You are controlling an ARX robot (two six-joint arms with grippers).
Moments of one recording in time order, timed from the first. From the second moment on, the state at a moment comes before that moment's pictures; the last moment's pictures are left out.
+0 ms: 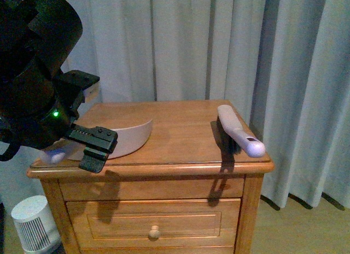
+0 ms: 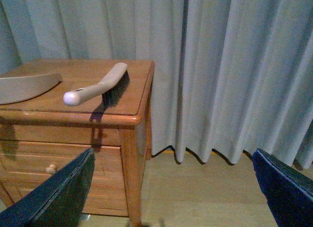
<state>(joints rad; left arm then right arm) -0.27 1.85 1.35 -0.42 -0.27 0.12 0.00 0.00 0.02 0.00 0.00 0.00</state>
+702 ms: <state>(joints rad) -0.26 1.80 1.31 -0.33 -0.28 0.14 0.00 0.00 0.02 0.00 0.00 0.00</state>
